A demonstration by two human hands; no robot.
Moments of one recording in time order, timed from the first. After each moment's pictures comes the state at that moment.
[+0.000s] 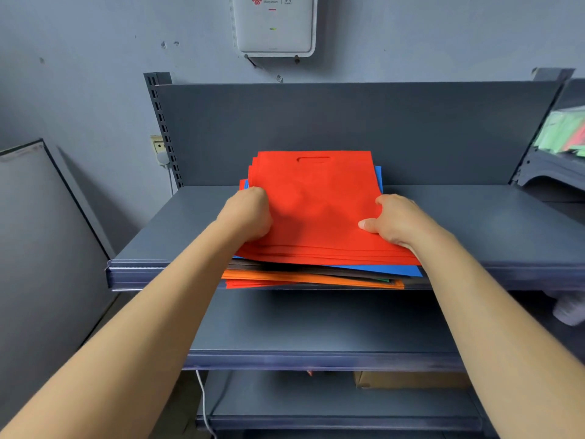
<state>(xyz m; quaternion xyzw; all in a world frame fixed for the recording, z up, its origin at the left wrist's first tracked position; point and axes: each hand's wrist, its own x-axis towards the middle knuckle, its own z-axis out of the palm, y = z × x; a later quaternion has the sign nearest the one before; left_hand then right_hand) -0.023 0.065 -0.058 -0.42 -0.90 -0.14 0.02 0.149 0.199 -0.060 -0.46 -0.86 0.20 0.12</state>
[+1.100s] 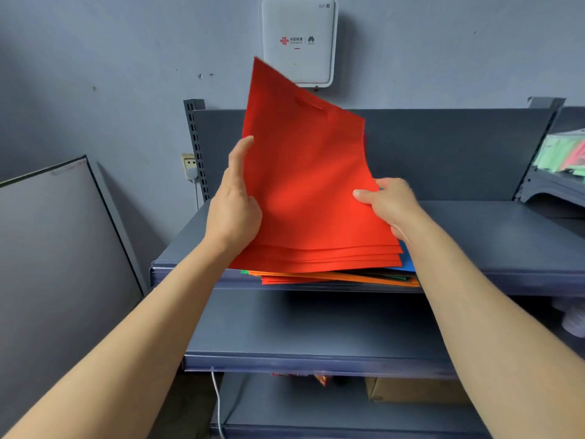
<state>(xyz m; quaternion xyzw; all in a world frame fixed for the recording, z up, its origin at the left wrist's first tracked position) -0.025 -0.011 -0.037 -0.43 -0.75 -0.49 0.13 0.110 0.180 -0.042 -0.39 -0.71 0.47 0.36</state>
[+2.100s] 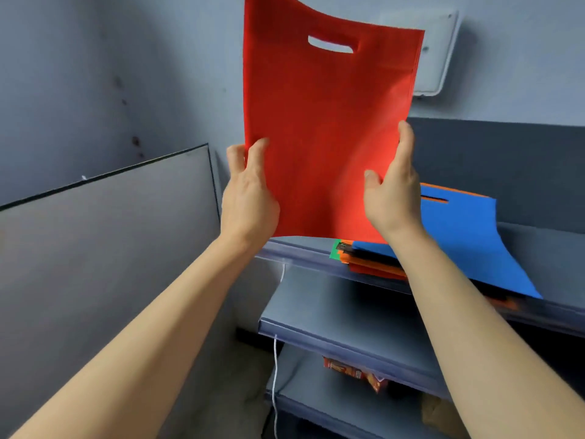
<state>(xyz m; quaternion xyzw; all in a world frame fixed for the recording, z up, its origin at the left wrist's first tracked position) -0.018 -0.140 -0.013 -0.26 -0.83 -0.42 0.25 0.056 0.016 -0.007 -0.20 -0.82 0.28 0.47</state>
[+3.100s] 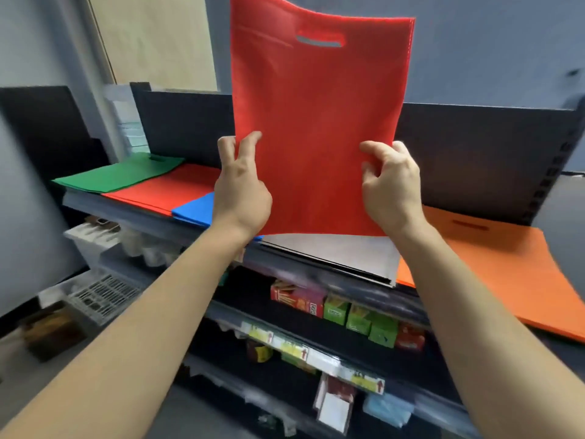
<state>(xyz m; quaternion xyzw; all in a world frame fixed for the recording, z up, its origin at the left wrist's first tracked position) 0.453 -0.657 -0.027 0.41 -0.77 -0.10 0.48 0.287 -0.578 -0.022 0.48 -0.71 0.49 0.14</state>
